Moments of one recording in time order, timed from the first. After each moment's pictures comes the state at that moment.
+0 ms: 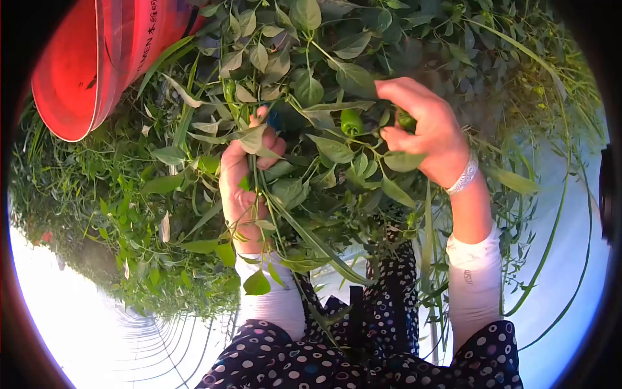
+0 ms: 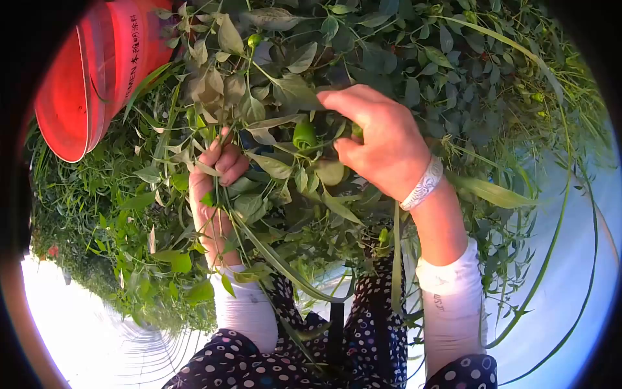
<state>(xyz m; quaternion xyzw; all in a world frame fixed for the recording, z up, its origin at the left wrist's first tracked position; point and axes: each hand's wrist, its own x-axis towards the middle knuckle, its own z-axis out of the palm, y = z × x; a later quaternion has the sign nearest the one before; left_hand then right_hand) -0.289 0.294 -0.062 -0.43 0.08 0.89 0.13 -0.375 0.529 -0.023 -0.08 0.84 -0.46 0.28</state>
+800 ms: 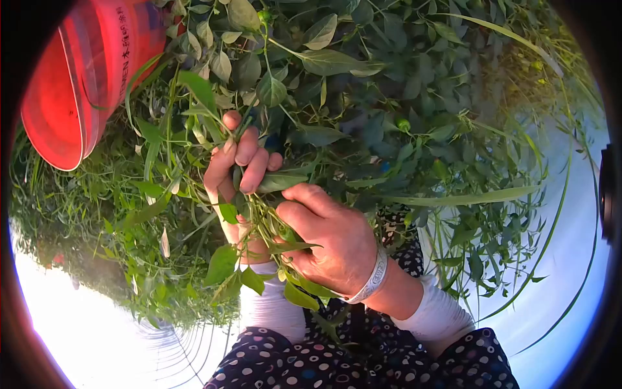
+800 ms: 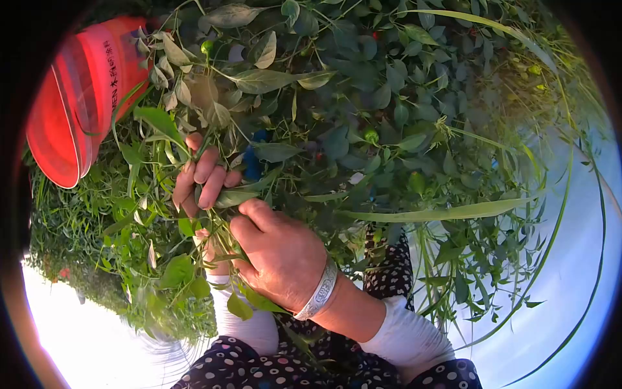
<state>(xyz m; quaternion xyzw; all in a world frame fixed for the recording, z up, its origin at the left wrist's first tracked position) -0.298 0.311 -0.039 -0.38 0.14 0.91 0.12 -0.287 0.448 0.034 0.01 0.78 -0.52 0.35</state>
